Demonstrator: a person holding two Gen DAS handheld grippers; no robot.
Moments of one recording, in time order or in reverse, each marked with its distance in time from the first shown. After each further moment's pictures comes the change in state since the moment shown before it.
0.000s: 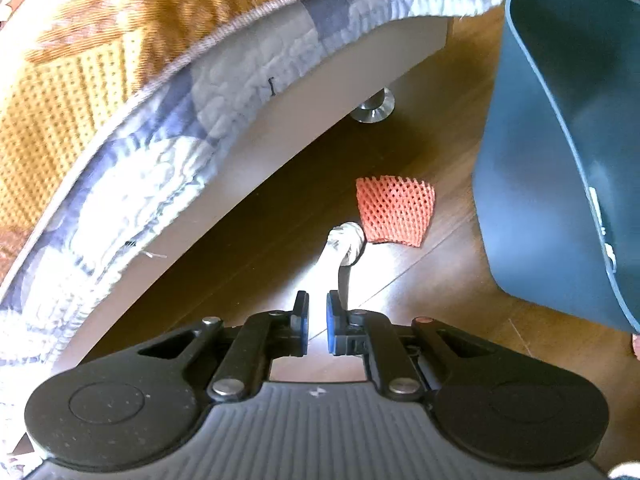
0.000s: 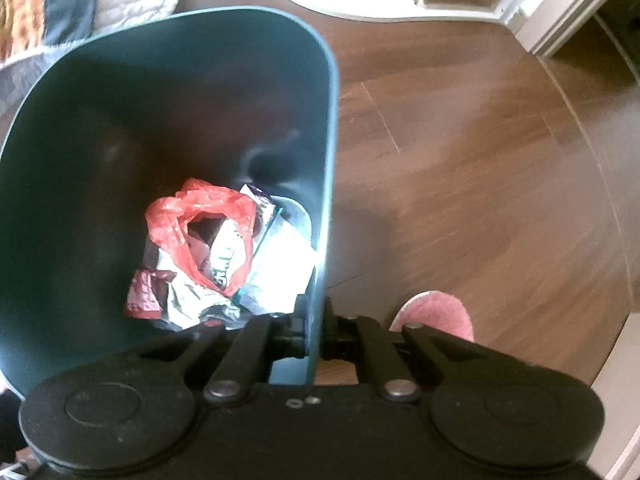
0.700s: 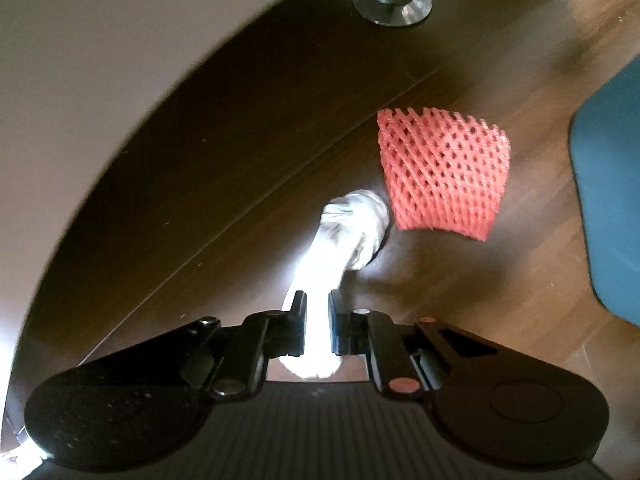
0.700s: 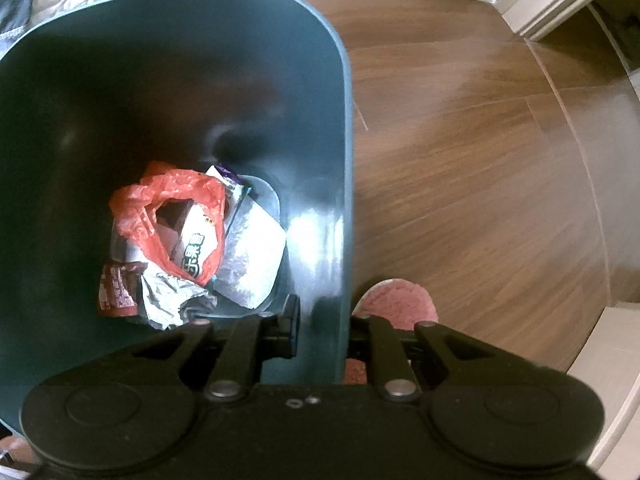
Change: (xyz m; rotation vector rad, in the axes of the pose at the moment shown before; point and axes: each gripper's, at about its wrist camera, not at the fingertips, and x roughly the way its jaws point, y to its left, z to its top) left arm 0.177 0.007 0.014 0.003 0.182 -0.039; right arm 0.018 -0.004 0.018 0.004 0.094 -0.088
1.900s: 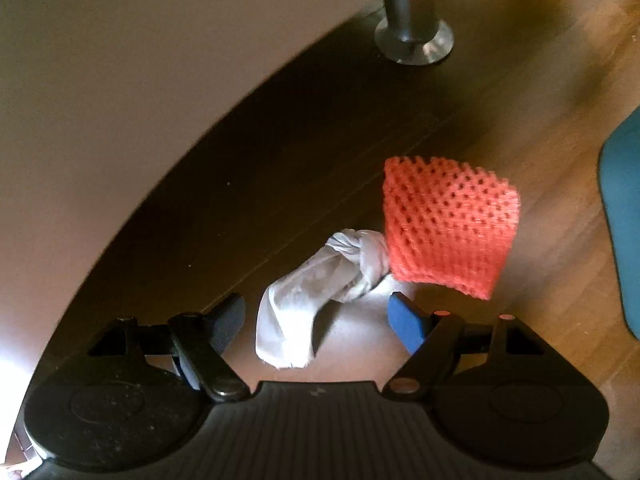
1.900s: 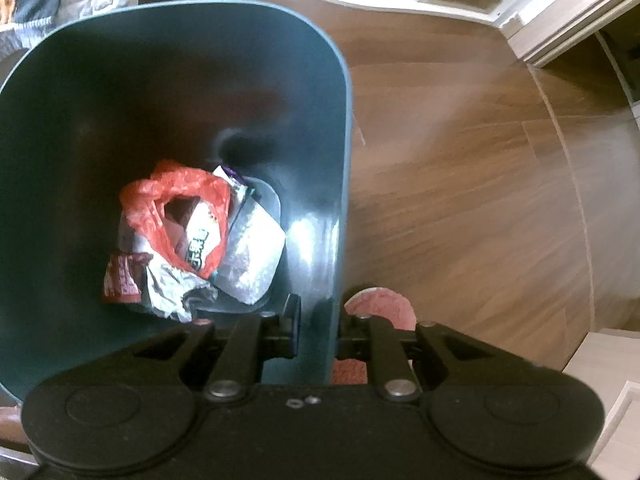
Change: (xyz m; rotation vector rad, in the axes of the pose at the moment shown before) left arm 0.008 -0.013 0.017 -0.010 -0.118 0.081; right arm -0.015 0.001 0.000 -0.078 -0.013 -0.009
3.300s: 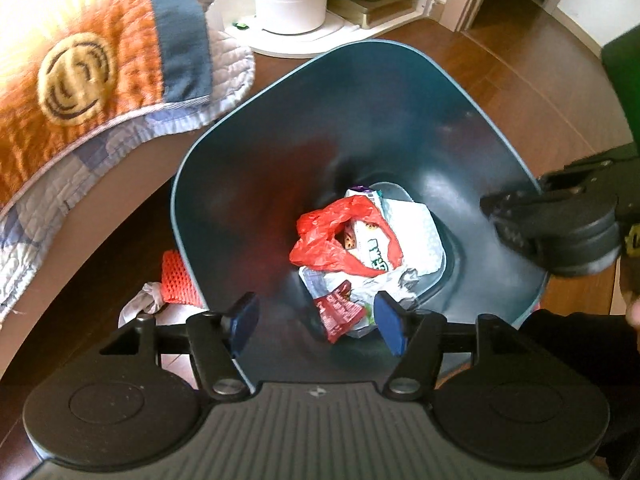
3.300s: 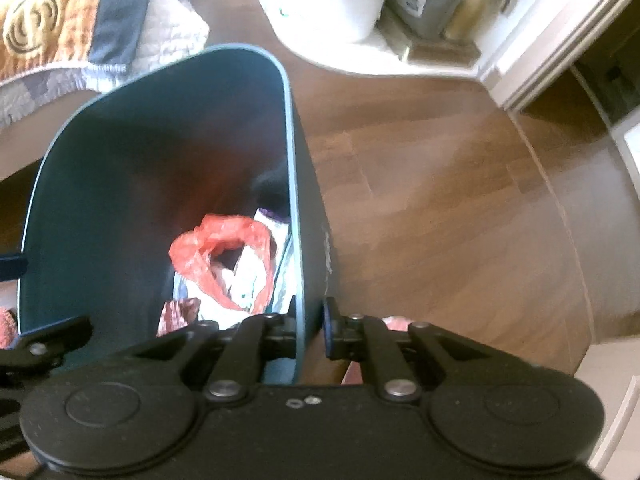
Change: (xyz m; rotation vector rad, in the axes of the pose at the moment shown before) left arm -0.296 -0.130 -0.046 0.063 -0.231 -0.350; right arm -0.047 0.034 -0.024 0.027 -0.236 -0.025
